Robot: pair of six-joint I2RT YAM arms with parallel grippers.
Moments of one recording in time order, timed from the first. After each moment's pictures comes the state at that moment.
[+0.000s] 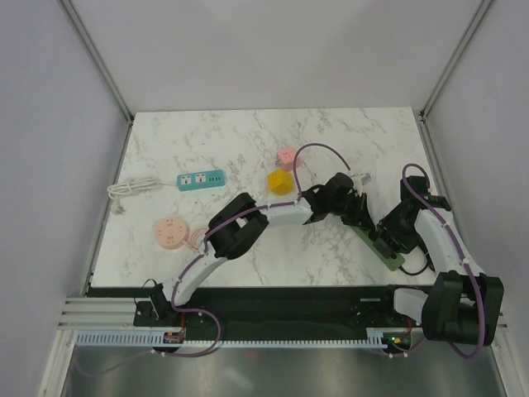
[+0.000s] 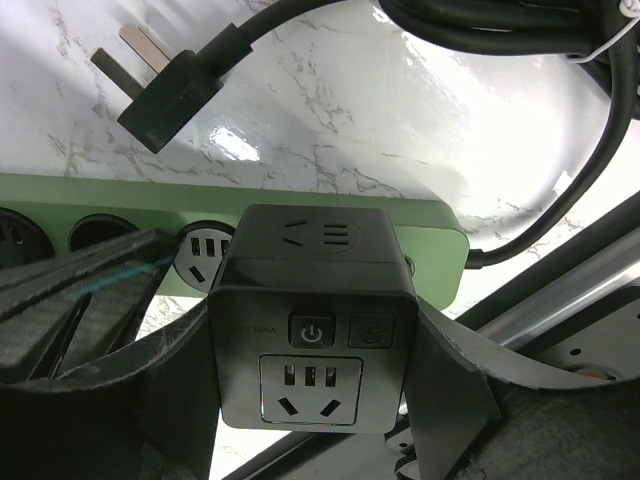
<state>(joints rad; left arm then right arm) -1.02 2.50 1.88 0.13 0.48 -0.78 -0.12 1.19 0.79 -0.94 0.16 0.78</state>
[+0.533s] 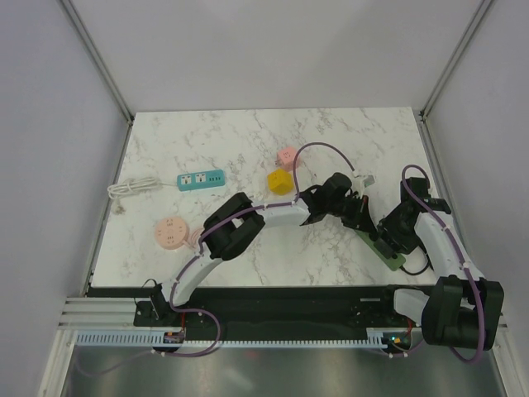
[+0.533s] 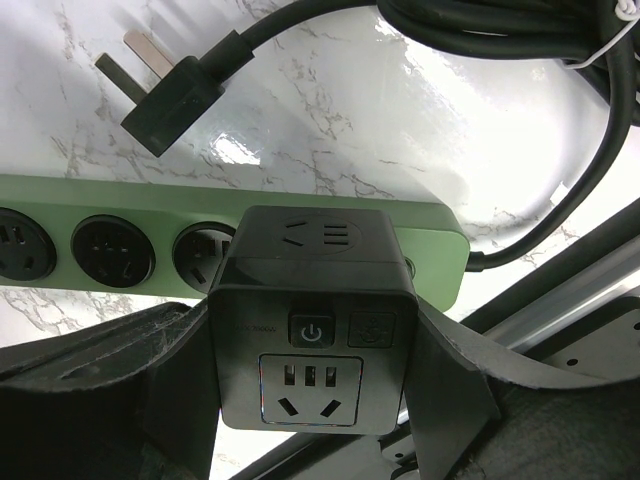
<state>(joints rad) -1.02 2.41 1.78 0.19 0.57 -0.71 -0.12 1.16 0.76 -0.92 0.17 0.76</state>
